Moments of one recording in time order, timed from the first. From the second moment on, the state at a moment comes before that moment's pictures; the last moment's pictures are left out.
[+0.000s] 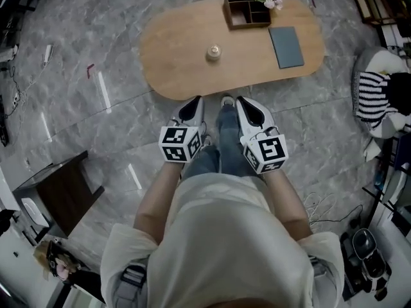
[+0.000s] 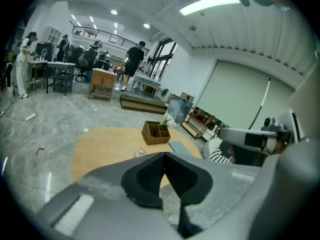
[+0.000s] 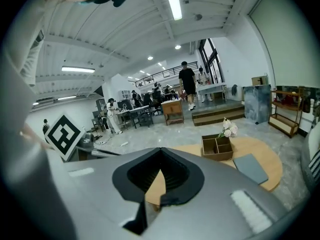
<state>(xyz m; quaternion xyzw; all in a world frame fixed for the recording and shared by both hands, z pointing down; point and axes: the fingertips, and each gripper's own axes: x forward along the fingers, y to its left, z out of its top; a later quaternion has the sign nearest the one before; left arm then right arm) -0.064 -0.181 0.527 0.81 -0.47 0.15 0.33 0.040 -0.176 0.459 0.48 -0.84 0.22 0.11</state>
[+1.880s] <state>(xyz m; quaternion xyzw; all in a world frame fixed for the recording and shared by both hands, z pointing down) 0.005 -0.383 0.843 0.79 -0.46 0.34 0.22 0.082 -0.303 0.671 0.43 -0.82 0.35 0.16</state>
